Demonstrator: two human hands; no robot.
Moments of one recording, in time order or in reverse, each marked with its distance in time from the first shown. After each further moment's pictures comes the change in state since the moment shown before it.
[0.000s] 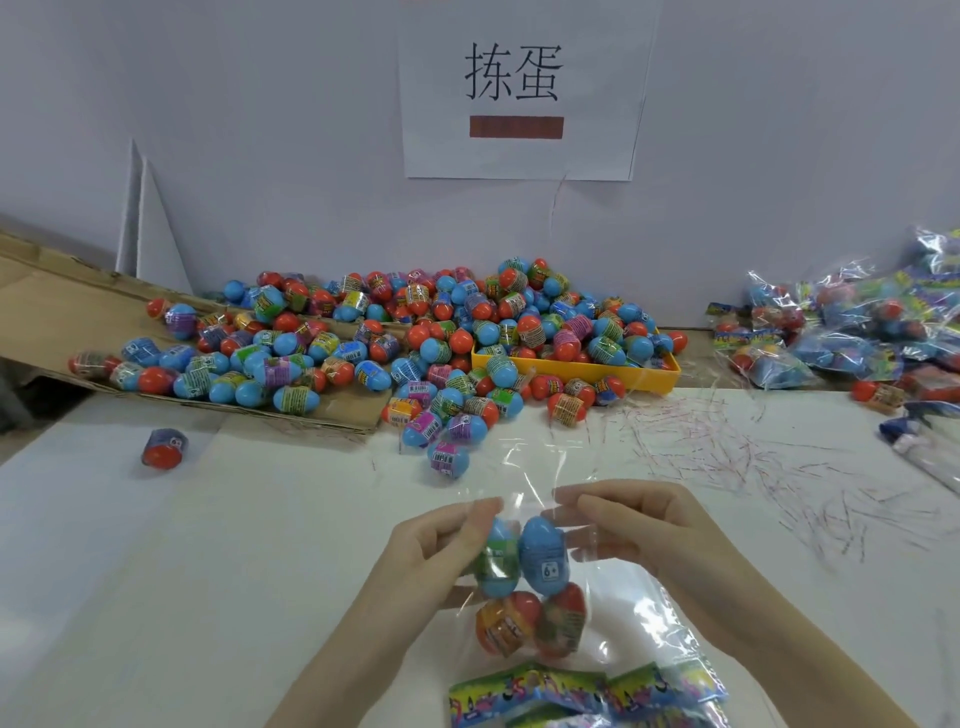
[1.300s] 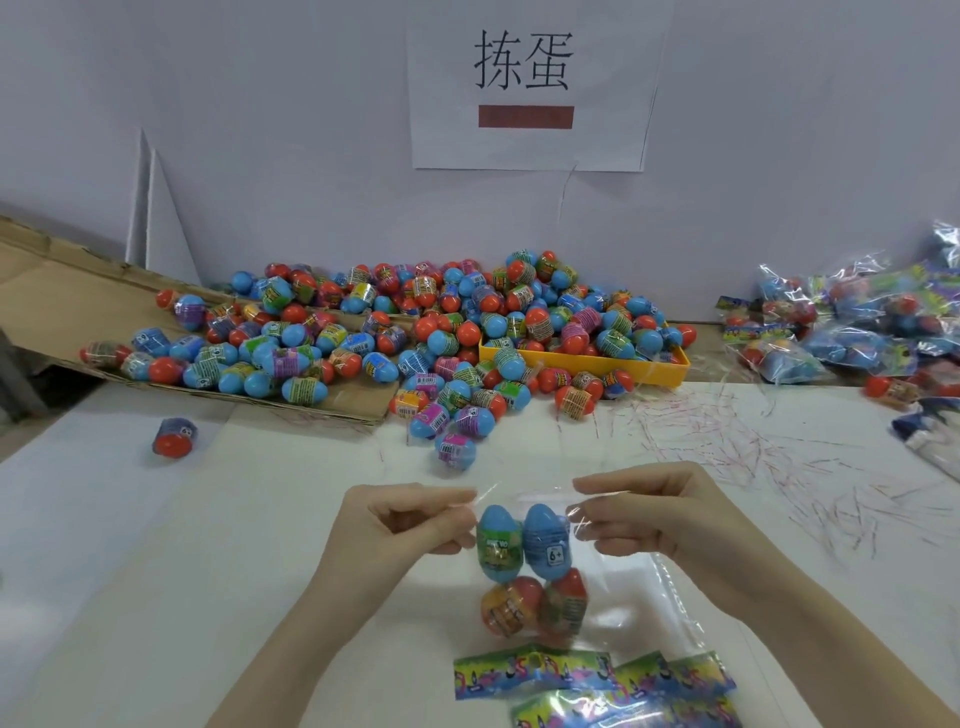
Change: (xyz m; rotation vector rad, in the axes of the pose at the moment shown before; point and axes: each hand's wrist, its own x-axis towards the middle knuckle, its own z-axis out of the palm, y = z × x) left_hand 0.004 0.007 -0.028 0.085 0.117 0.276; right_hand 0.010 -0.003 -0.013 0.019 -0.037 0.048
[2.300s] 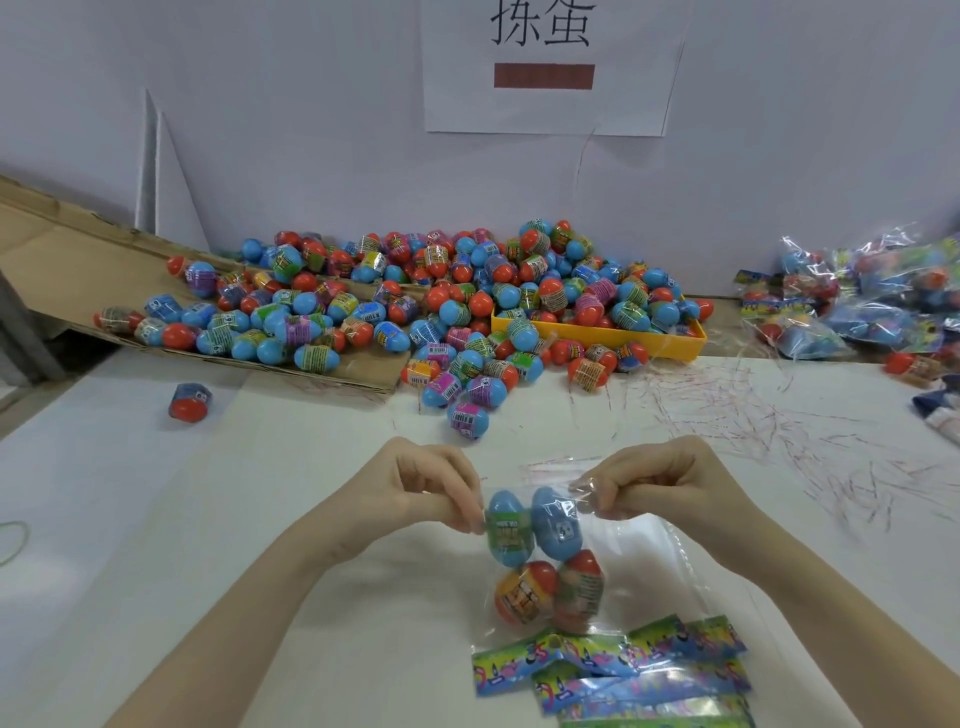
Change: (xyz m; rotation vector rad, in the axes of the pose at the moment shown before) left_hand 0.020 -0.003 -0.023 0.108 -0.490 -0.054; right_hand 0.005 0.009 0.001 -0.169 -0.140 -0.254
